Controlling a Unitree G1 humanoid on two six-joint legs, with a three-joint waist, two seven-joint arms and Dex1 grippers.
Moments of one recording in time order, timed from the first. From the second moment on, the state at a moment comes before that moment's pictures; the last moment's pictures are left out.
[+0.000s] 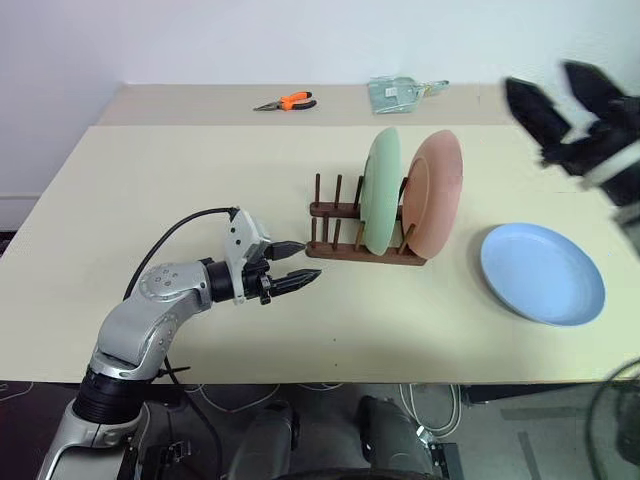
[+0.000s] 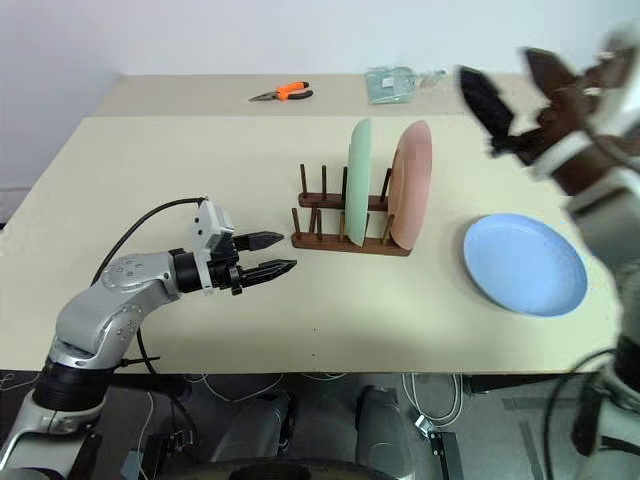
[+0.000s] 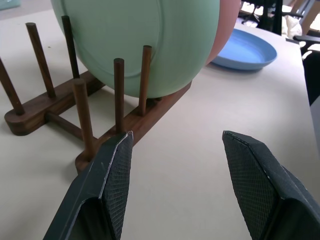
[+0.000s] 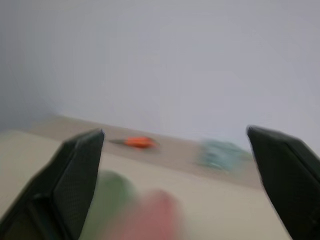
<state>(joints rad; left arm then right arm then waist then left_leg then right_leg) -0.31 0.55 -0.08 -0.35 -0.51 0.60 -0.84 -0.27 -0.93 -0.54 -0.36 0.99 0.67 0.19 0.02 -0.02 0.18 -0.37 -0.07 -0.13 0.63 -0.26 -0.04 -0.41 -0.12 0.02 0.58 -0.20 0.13</state>
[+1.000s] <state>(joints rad) -0.33 0.52 -0.13 -0.35 -0.51 0.60 -0.86 -0.03 -0.78 -0.25 -0.35 0.30 0.58 0.32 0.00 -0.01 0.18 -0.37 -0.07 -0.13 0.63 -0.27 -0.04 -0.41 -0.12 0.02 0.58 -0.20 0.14</state>
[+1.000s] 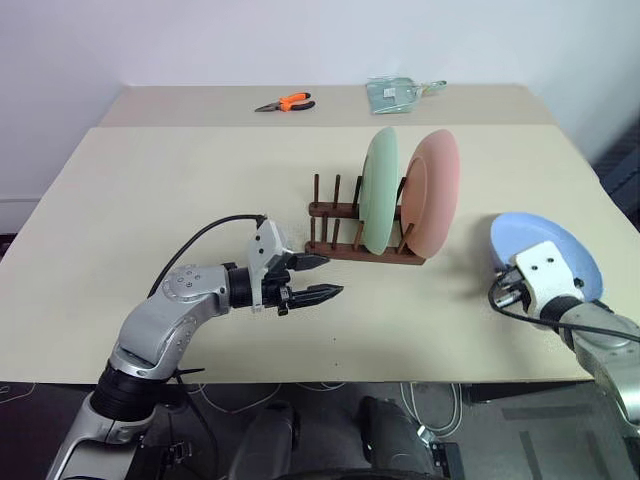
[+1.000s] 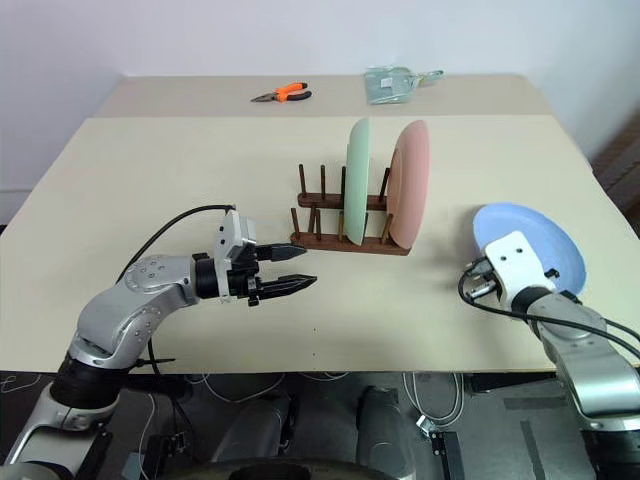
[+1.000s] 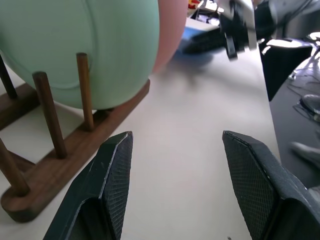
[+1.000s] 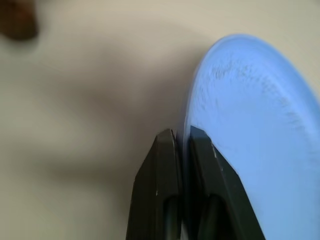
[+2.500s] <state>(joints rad) -0.21 0.58 0.09 -0.09 -0.40 0.32 -0.80 -0.77 -0.09 -0.08 -0.26 1.65 0.58 -0.74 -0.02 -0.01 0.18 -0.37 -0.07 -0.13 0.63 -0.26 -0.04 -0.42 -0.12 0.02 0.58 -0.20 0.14</state>
